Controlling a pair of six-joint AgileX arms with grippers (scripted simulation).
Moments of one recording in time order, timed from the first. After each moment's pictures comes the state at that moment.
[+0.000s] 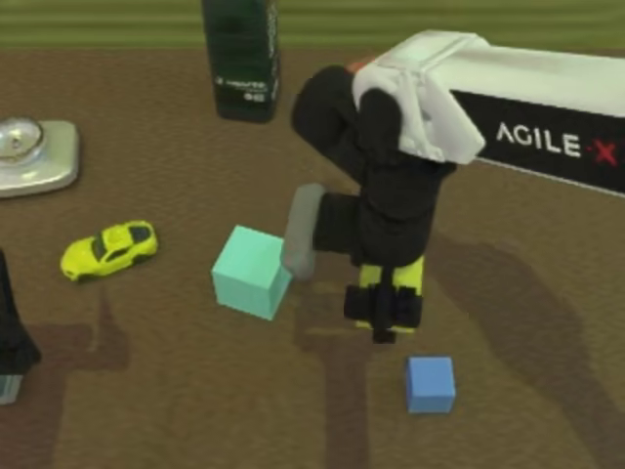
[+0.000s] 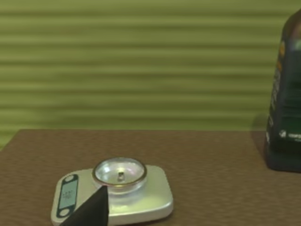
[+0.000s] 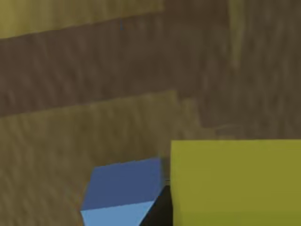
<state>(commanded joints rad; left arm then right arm) 0.00 0.00 0.00 0.00 0.00 0.00 0.72 2.11 1.66 -1.12 -0.01 -0.67</state>
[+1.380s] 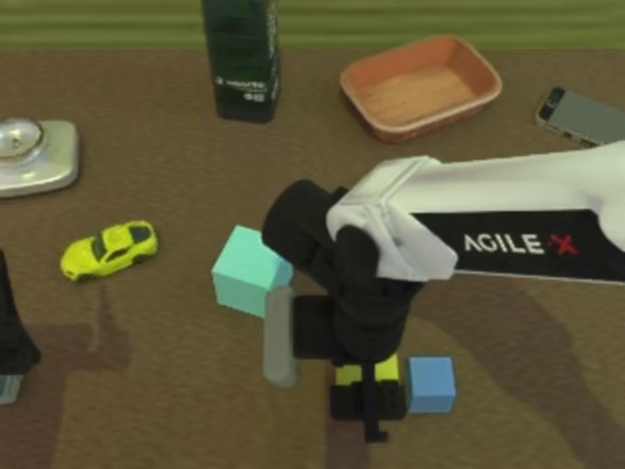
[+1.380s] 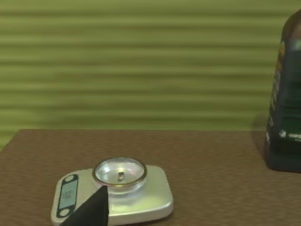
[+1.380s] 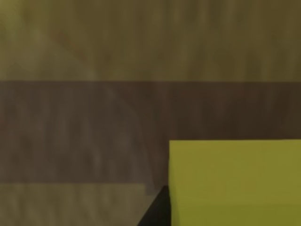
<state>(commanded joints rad) 0.00 0.00 0.00 0.00 0.00 0.00 0.85 2.10 1.38 -0.84 -0.01 -0.71</state>
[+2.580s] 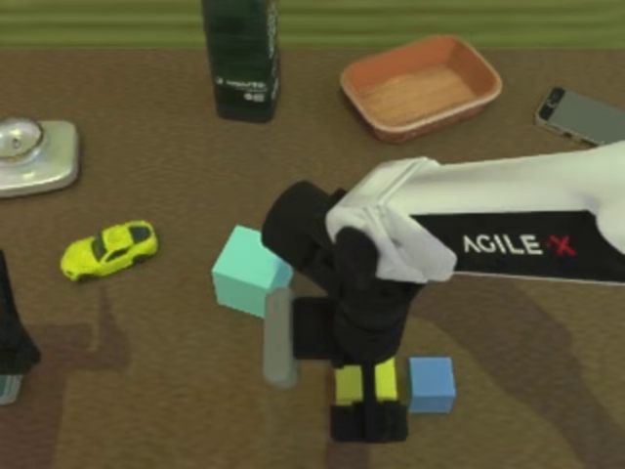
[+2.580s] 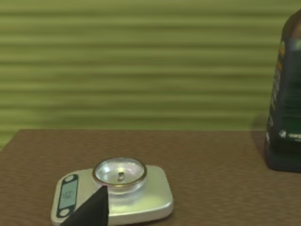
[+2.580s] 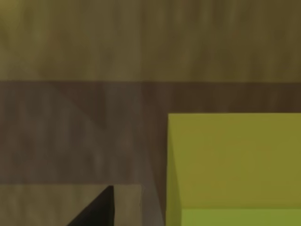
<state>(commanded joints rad) 0.00 0.00 0.00 0.00 0.00 0.00 0.85 2.09 1.38 -0.84 -0.01 -0.71</state>
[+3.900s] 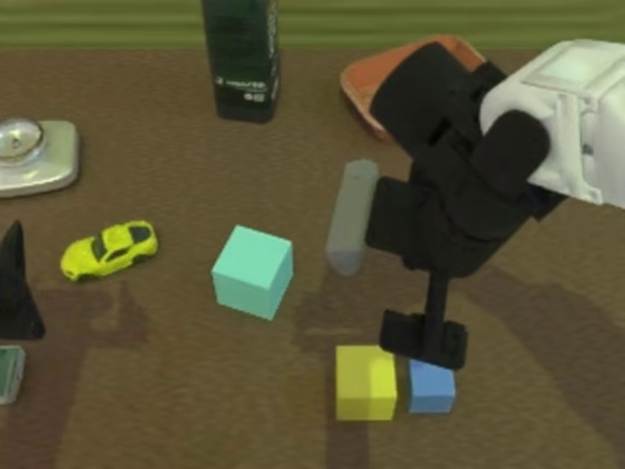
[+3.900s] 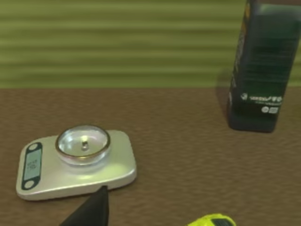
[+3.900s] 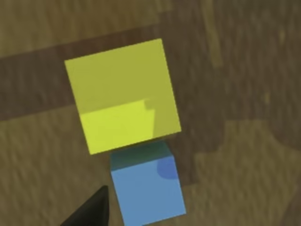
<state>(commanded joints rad) -0.08 0.29 0.28 -0.18 0.00 -0.02 0.71 1.73 1.33 -0.91 -0.03 -0.63</state>
